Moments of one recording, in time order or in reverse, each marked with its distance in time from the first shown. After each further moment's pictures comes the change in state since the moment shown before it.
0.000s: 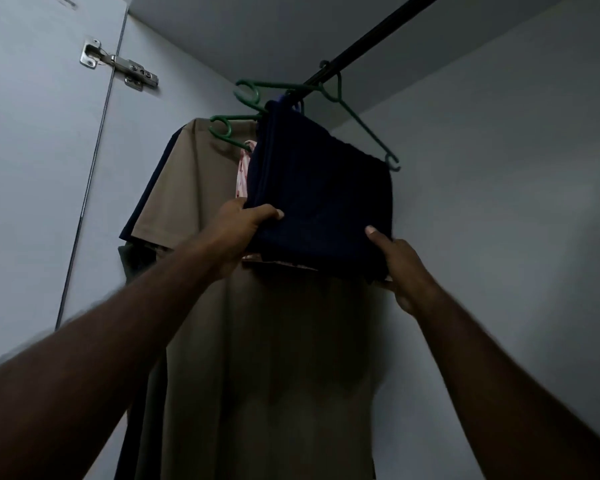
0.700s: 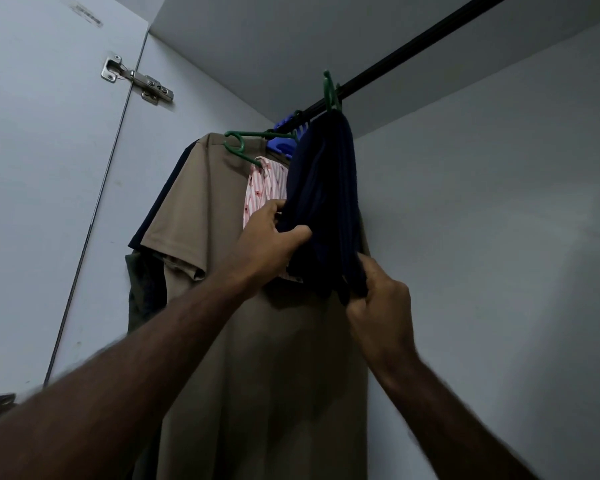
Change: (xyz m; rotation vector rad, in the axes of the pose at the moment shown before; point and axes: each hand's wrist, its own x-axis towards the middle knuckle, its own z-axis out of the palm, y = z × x) left_hand -0.022 0.004 0.020 0.136 -0.012 0.359; right_hand -0.088 -0.001 0.050 -0.647 0.238 -0.770
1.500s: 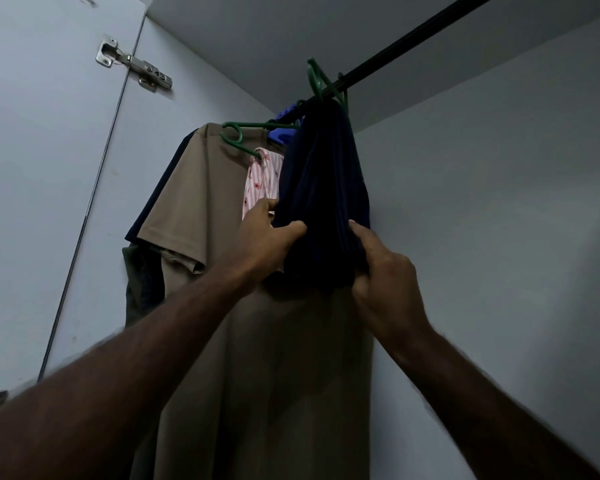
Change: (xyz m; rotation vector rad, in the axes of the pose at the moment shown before) left_hand 0.005 -0.018 -0.005 0.014 0.051 -0.089; right_hand 0.023 0.000 -0.004 -0.106 -0.098 -0.156
